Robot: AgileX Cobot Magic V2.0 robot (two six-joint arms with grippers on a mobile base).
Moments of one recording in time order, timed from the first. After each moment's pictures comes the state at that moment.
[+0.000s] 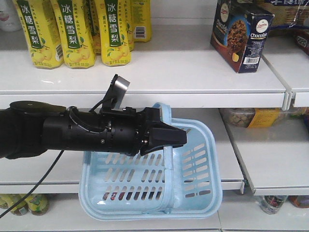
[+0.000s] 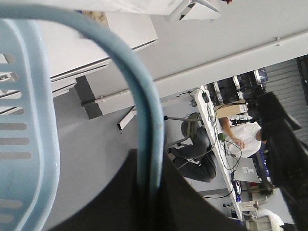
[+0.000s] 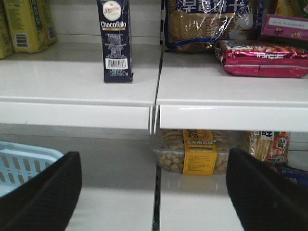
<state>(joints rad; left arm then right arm) -0.50 1.59 -1.00 -1.66 0.86 0.85 0.16 0.31 -0.51 -0.26 0.43 0.23</state>
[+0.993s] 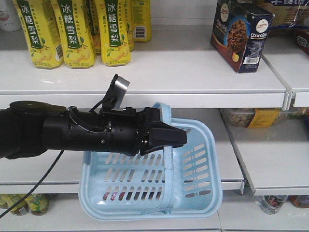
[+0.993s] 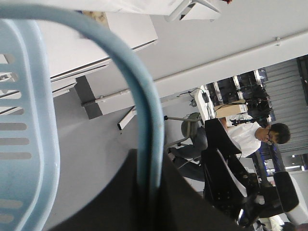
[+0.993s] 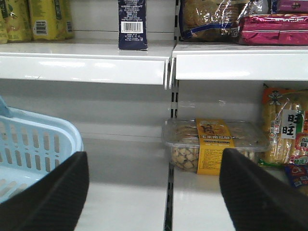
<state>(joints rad) -0.50 1.59 -1.00 -1.66 0.86 0.85 0.16 0.01 -0.12 -0.26 0.21 0.24</state>
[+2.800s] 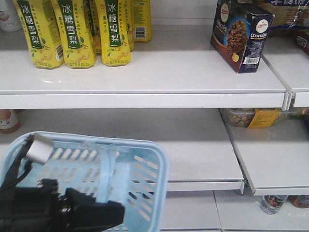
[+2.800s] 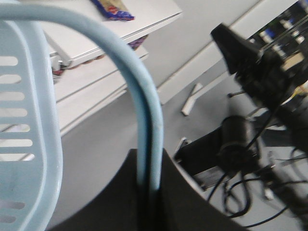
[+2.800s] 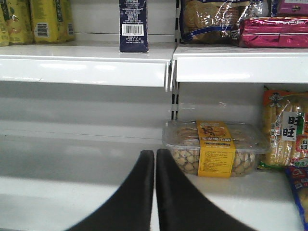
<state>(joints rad) -0.52 0.96 -0.56 -1.34 0.71 0.93 0.16 0.01 -0.12 -0.26 0.20 0.24</state>
